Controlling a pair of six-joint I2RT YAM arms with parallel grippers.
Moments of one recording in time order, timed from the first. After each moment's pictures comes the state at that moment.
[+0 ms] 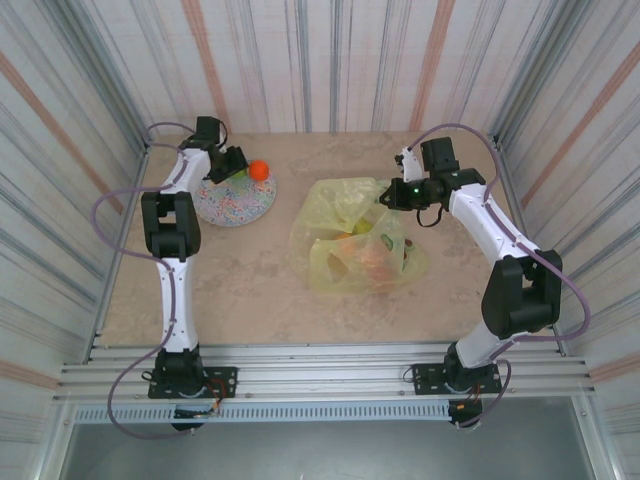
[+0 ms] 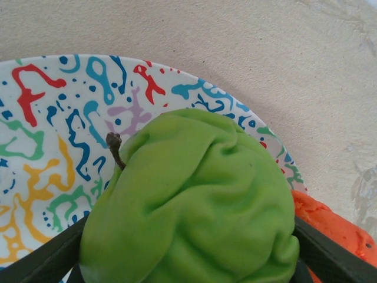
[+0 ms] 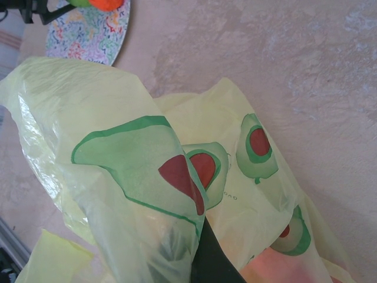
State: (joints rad) left arm -0.02 2.46 2.16 -0.69 0.18 -0.44; right arm 0.20 1.60 1.34 -0.68 -0.50 0.20
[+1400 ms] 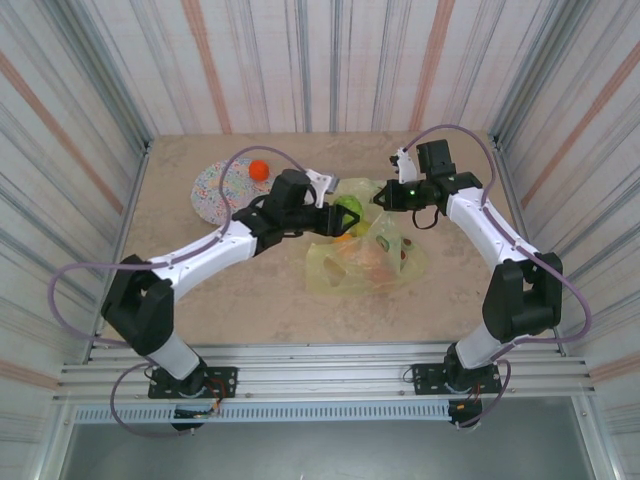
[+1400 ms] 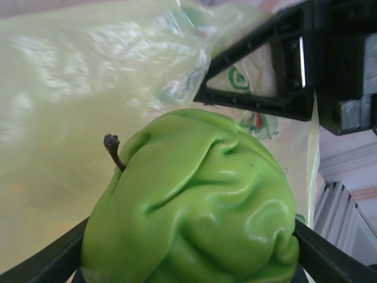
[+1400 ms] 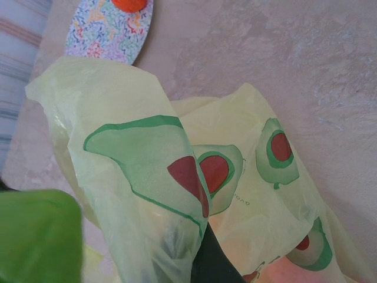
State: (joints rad) left arm -0.72 1.61 1.21 -0.14 0.36 -0.44; right arm 0.23 1.58 1.30 -0.62 -0.53 0.21
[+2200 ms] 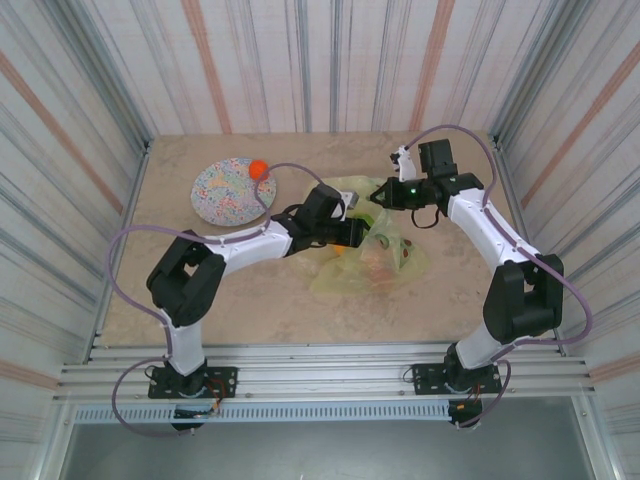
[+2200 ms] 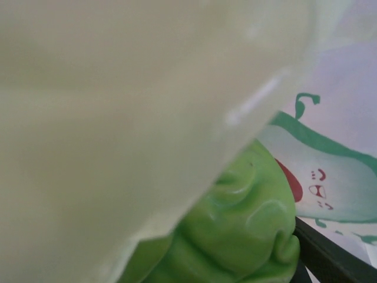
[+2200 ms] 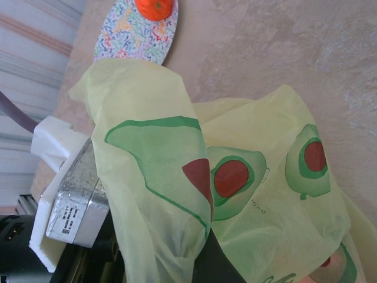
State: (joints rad) left arm -0.78 1.88 1.28 -0.07 0.29 -0.54; right arm 0.22 1.57 1.29 -0.58 -0.60 0.26
